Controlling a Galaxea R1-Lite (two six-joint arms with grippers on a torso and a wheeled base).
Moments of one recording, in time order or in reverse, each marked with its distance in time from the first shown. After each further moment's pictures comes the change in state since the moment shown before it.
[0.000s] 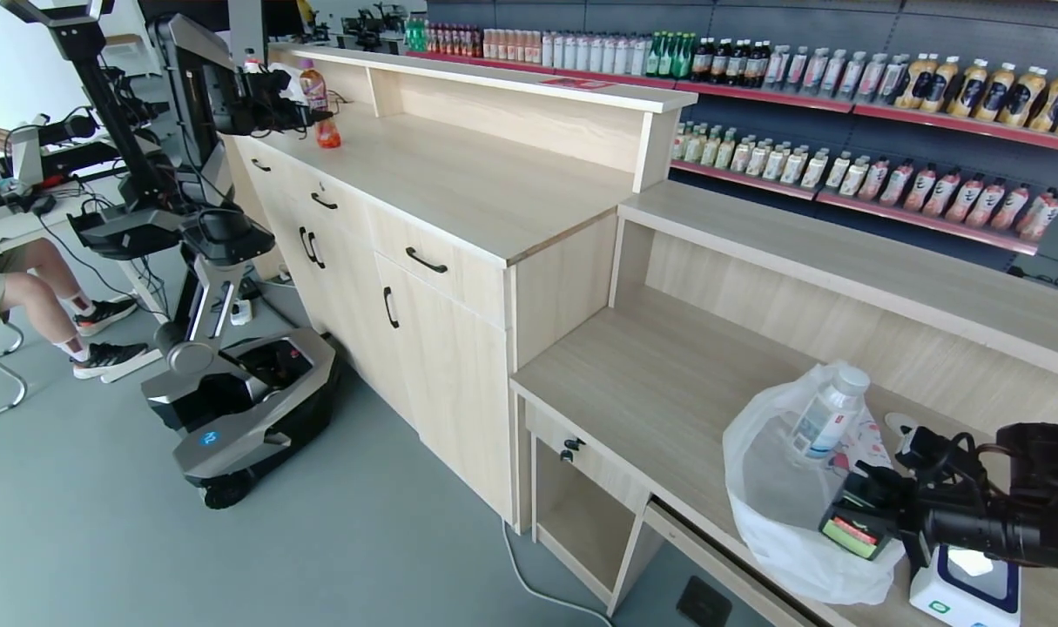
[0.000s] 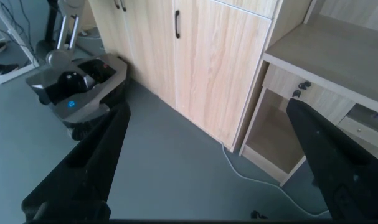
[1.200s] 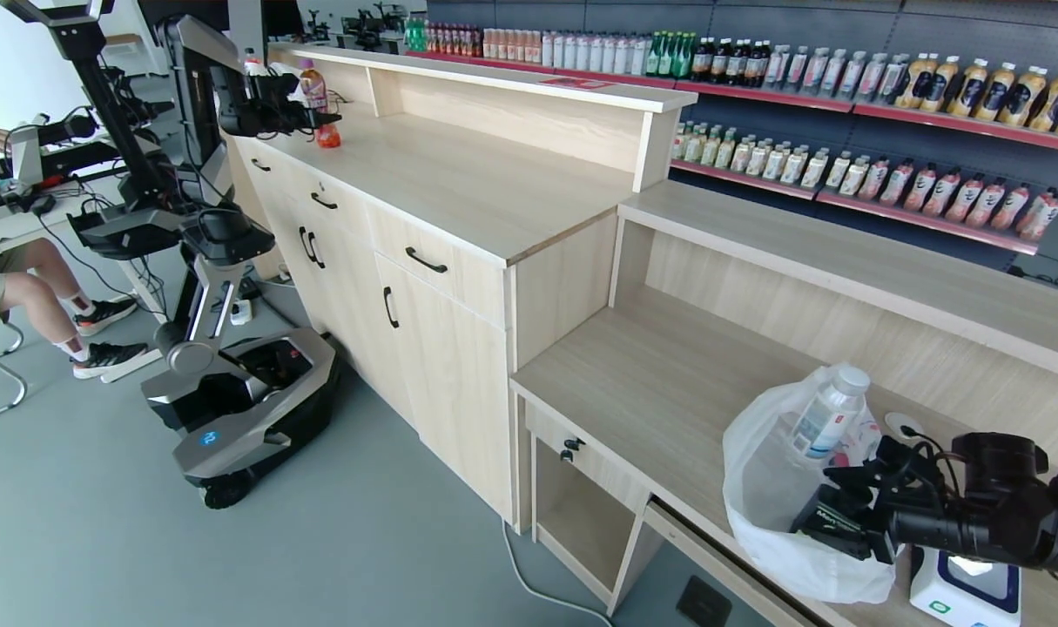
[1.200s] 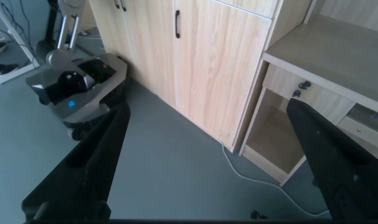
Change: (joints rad) left arm 0.000 0.000 0.000 0.000 0.000 0.000; right arm 0.028 0.186 -0.102 -0.077 0.031 0.012
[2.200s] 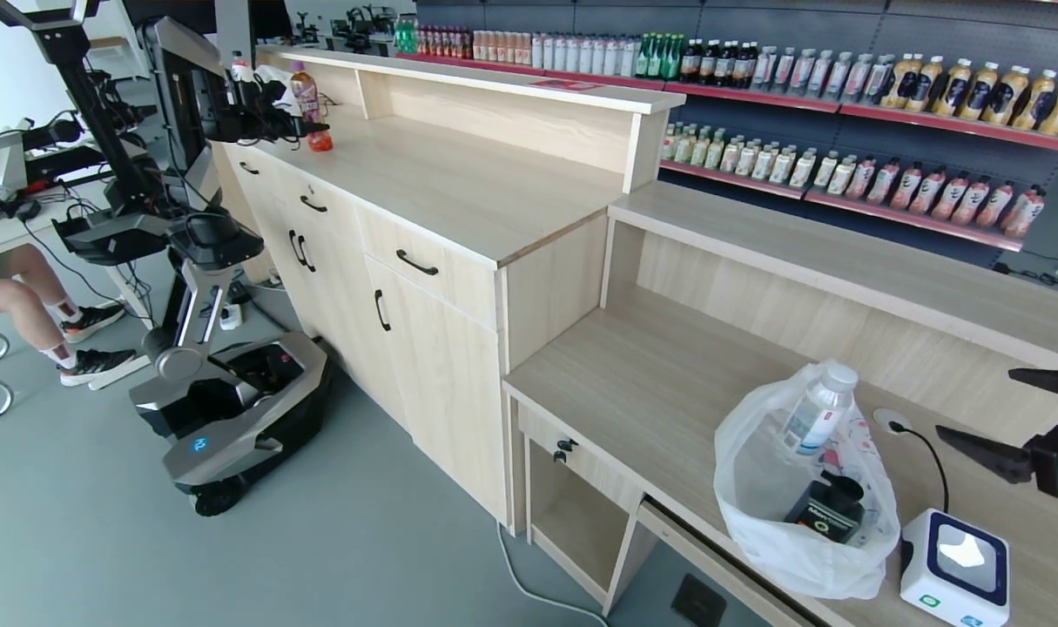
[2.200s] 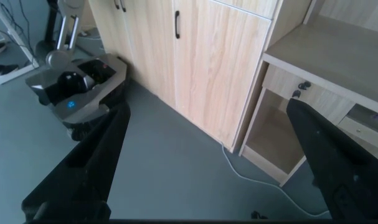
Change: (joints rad) left arm 0.000 0.000 0.000 0.000 0.000 0.000; right arm -0.131 -0.850 0.131 0.241 -0.235 0.232
